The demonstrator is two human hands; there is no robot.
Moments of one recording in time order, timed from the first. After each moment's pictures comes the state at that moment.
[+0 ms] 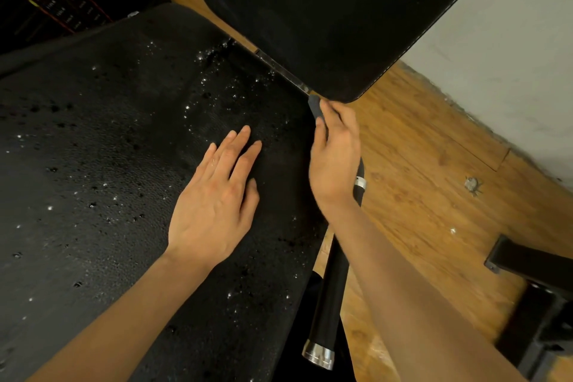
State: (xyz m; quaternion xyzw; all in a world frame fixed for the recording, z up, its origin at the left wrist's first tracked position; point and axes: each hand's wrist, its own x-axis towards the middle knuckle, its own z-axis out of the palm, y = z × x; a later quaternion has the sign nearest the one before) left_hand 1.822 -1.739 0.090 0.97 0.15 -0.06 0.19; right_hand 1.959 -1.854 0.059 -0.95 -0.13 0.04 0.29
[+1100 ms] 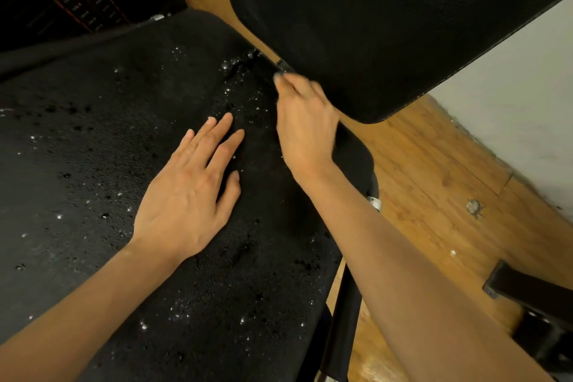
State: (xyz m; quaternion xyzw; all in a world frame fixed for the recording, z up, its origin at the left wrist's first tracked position) left_hand 1.818 -1.683 0.089 0.97 0.16 -0.06 0.18; right_hand 1.980 -1.771 0.057 -0.93 -0.34 -0.05 0.15
